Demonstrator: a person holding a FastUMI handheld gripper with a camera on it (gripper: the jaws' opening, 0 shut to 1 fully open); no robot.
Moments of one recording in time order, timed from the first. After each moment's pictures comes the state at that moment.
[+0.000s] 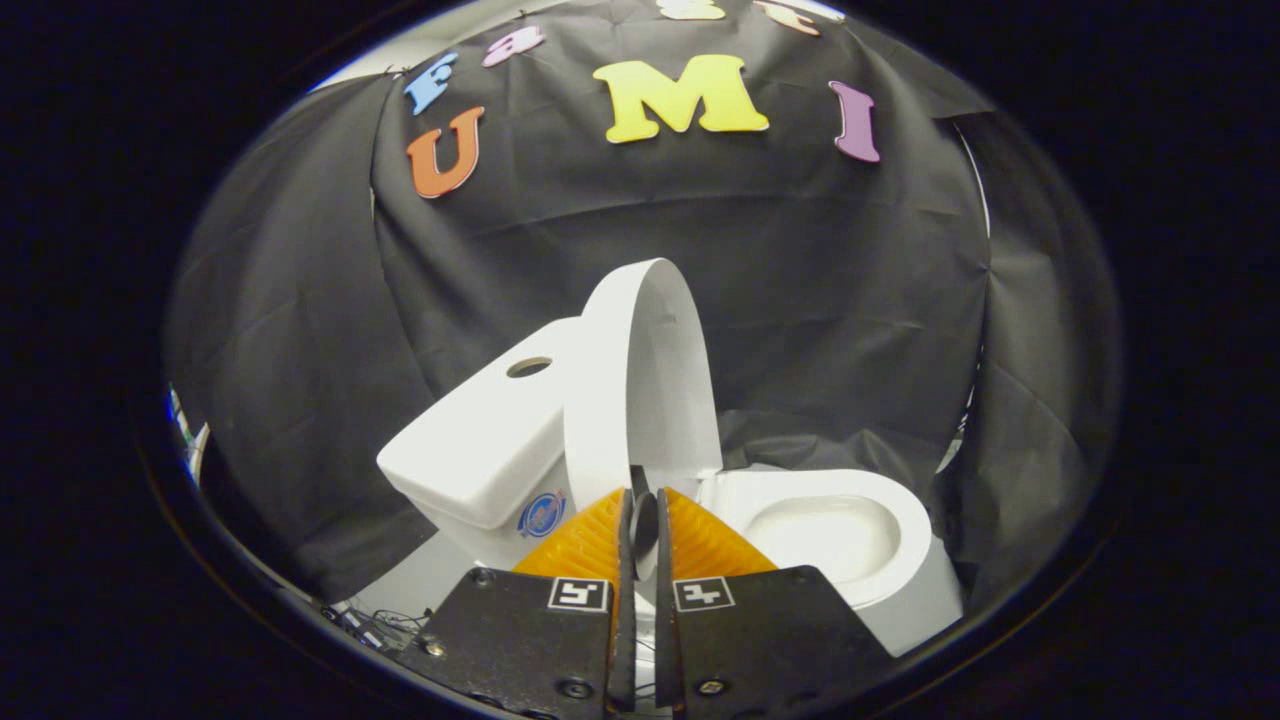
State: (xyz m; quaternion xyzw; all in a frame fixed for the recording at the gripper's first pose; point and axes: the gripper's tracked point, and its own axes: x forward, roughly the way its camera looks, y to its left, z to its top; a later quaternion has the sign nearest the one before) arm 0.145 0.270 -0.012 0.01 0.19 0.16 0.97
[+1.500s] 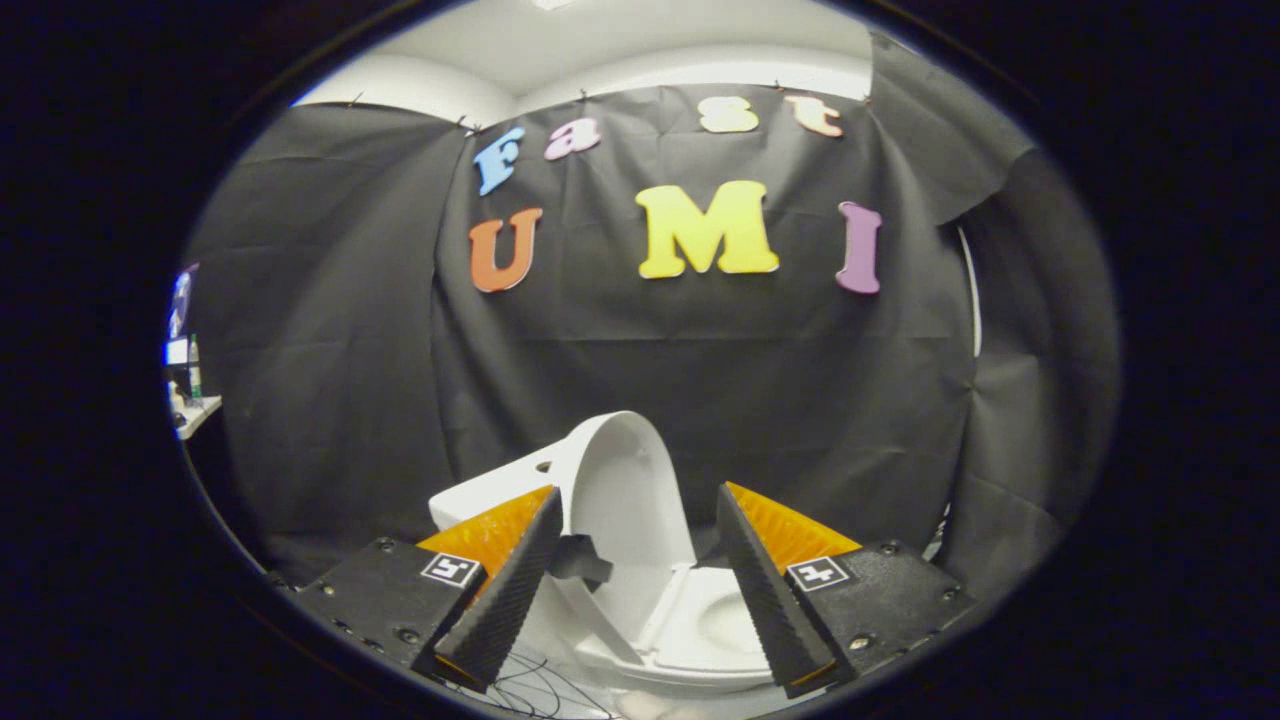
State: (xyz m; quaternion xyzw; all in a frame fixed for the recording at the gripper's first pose) arm 0.072 0.177 0.088 0.00 -0.02 0.18 0.98
